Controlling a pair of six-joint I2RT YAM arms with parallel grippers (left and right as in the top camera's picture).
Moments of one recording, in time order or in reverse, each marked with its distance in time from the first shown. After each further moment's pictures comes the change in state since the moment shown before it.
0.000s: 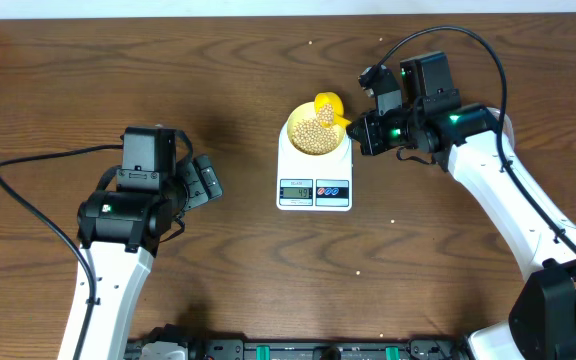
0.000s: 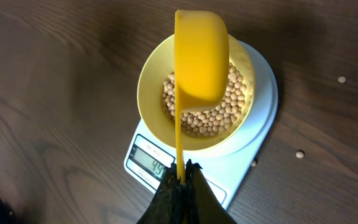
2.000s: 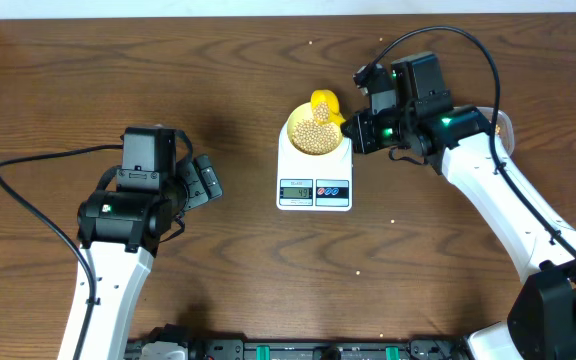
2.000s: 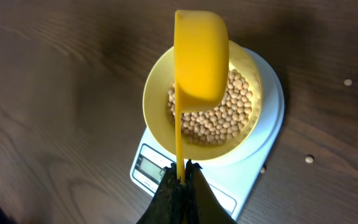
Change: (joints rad) left arm 0.000 0.000 0.000 0.000 0.000 0.000; right arm 0.032 0.000 0.000 0.040 0.038 0.084
